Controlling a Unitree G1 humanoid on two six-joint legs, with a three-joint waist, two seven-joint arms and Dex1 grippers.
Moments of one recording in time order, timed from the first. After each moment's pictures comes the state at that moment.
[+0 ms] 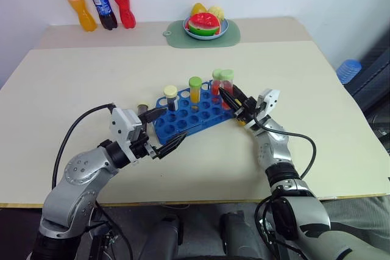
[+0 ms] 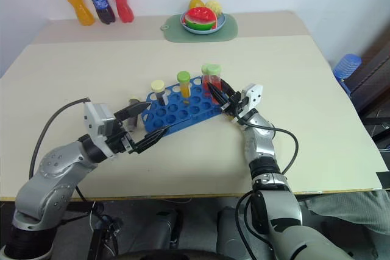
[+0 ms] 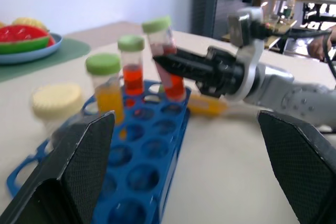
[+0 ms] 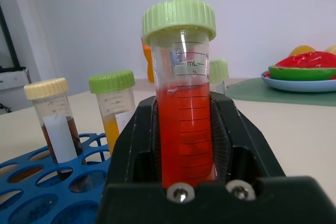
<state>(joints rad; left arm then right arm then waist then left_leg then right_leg) -0.06 0.51 0.05 -0.64 -0.57 0.45 -0.59 -0.64 -0.13 -0.15 0.78 0.35 -0.44 0.90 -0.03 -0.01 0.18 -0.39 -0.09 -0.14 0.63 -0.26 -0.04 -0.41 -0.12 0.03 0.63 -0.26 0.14</state>
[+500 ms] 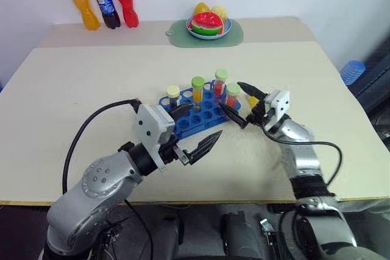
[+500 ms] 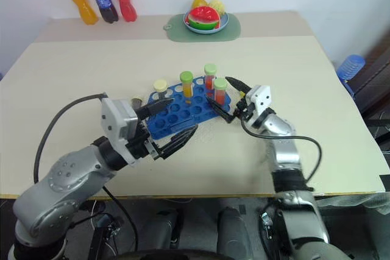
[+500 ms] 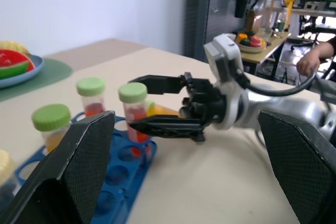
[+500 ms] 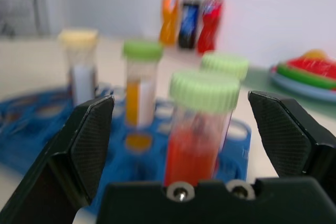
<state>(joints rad) -0.13 0.45 -0.07 -0.98 -0.68 0.78 -0.26 -0.38 -0.42 -0.06 0.13 0.26 -0.03 0.83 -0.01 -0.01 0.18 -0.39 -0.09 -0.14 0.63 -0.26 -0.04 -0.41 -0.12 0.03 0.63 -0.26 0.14</state>
